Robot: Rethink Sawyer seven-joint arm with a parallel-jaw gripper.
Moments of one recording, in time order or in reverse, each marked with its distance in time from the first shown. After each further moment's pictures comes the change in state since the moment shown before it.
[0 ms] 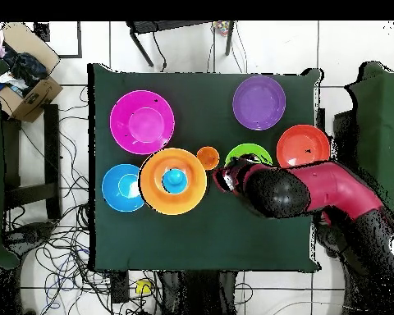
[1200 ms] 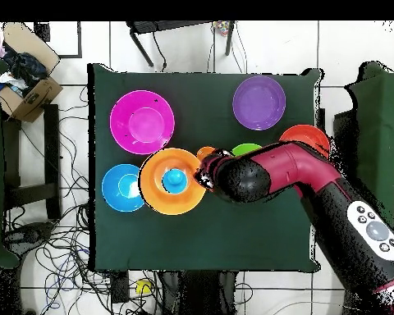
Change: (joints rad) arm 0.098 0.118 0.029 -0.074 -0.157 0.110 -0.114
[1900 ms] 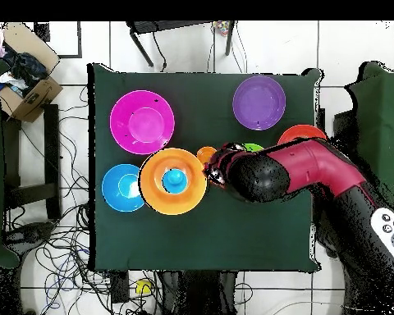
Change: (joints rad) arm -0.074 -0.058 0.073 -0.006 0.048 0.035 -0.030
